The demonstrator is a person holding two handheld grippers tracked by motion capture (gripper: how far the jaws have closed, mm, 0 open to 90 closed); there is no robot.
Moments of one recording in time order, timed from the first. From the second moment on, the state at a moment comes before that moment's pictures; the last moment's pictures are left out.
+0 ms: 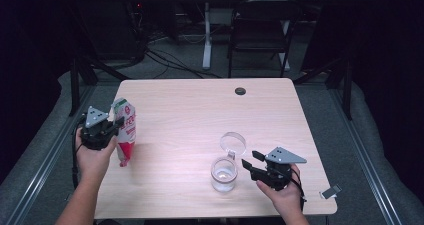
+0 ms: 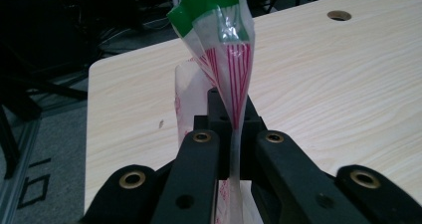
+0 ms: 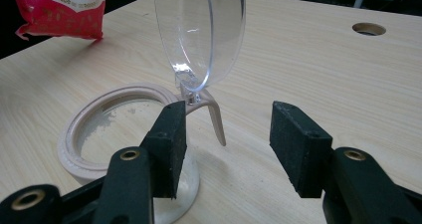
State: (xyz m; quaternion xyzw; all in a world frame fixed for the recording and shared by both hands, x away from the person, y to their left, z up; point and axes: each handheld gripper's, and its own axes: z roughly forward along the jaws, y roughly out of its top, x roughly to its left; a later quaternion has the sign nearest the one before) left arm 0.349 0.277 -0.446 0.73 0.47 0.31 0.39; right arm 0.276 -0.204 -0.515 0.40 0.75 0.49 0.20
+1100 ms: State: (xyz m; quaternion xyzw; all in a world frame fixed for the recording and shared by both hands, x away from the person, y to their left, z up) left arm 0.308 0.168 -0.460 0.81 0.31 0.22 0.43; right arm 0.273 -0.209 -0.507 0.38 0.75 0.49 0.22
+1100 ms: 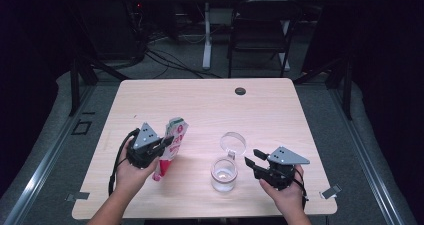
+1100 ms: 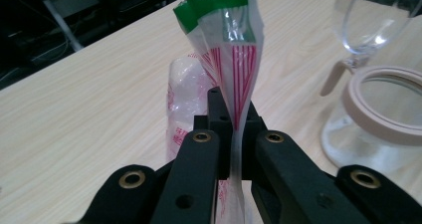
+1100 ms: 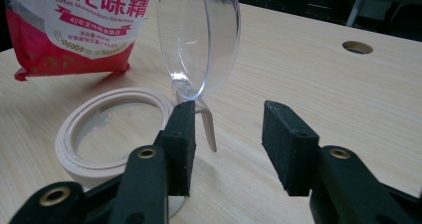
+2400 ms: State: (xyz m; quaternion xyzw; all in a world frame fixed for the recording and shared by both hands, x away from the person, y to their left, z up) left arm 0.269 0.171 -0.505 0.80 0.33 0.17 0.47; right arm 0.308 -0.113 -0.472 0.24 0.83 0.48 0.14
